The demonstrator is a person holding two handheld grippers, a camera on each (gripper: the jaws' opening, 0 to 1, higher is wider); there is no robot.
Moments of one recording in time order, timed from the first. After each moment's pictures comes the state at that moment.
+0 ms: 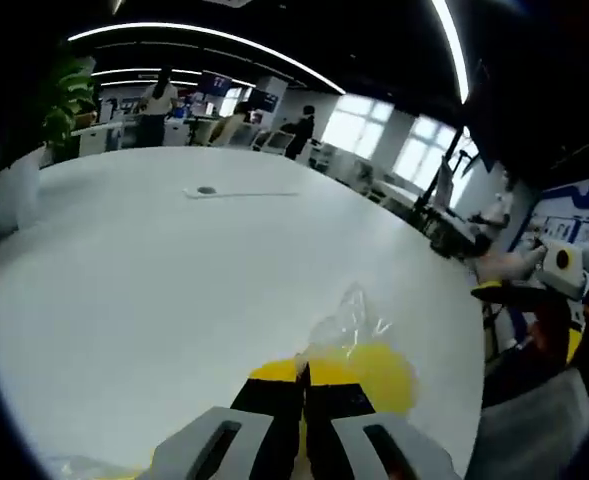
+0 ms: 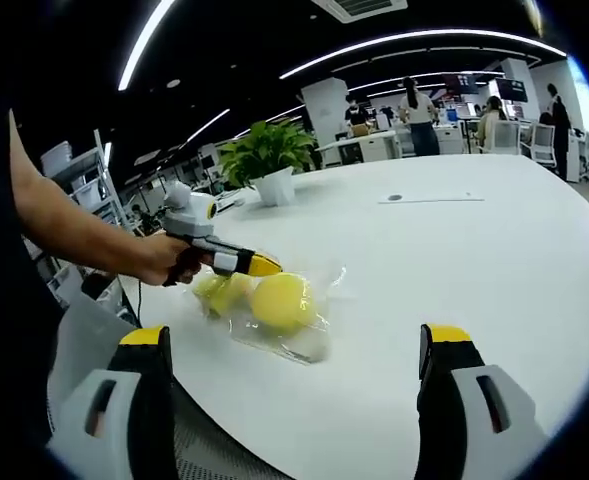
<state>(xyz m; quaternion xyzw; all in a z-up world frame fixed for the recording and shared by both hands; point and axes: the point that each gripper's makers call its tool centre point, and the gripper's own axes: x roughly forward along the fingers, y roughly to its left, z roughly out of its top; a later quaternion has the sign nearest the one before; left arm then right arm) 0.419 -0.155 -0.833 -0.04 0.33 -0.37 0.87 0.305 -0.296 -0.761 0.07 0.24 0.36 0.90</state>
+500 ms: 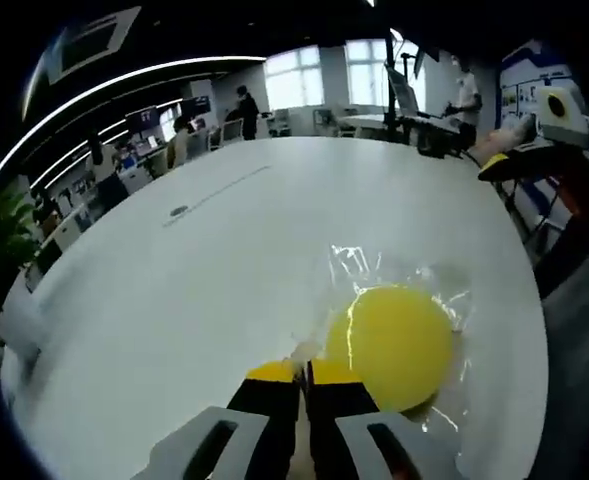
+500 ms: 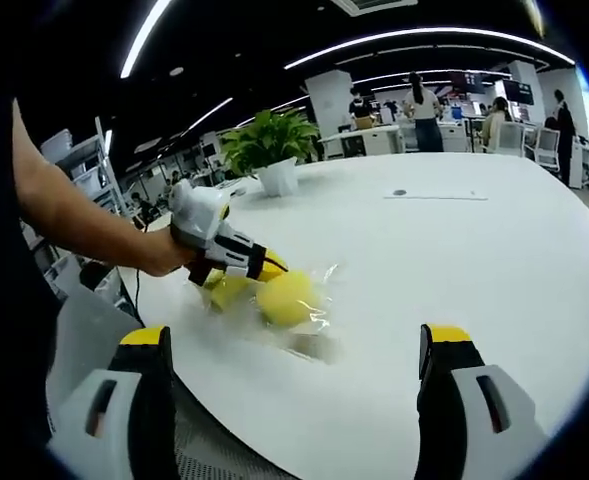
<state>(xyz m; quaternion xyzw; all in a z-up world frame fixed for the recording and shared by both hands) 0.420 -0.146 -0.854 0.19 0.30 -0.40 0.85 0.306 -0.287 -0.764 0.06 0.25 0.36 0.90</state>
